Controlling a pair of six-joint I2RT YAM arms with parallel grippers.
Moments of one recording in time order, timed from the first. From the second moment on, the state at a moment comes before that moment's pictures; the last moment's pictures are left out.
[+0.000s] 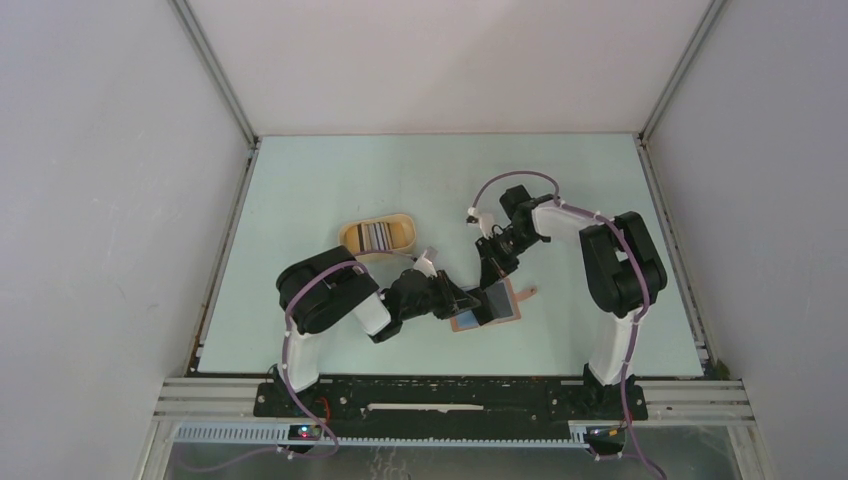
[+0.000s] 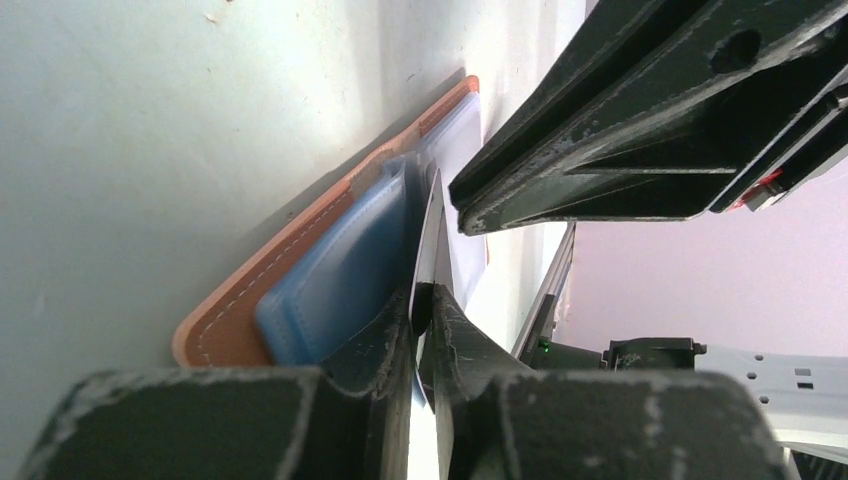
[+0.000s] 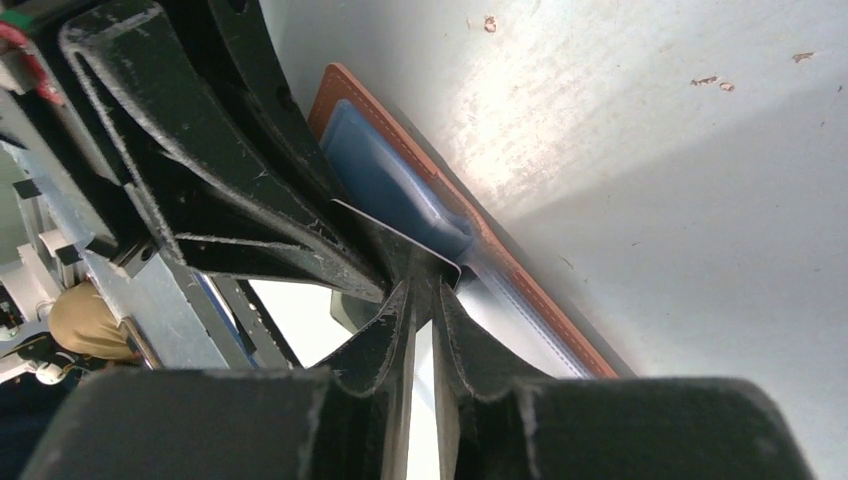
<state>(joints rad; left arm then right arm) -0.87 1.98 0.52 1.10 0.19 -1.26 0.38 1.93 1.22 -0.74 -0.73 -0.28</state>
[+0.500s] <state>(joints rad) -0.86 1.98 0.54 1.05 0.25 -1.29 0.34 1.74 1.22 -0.74 -0.77 -0.33</state>
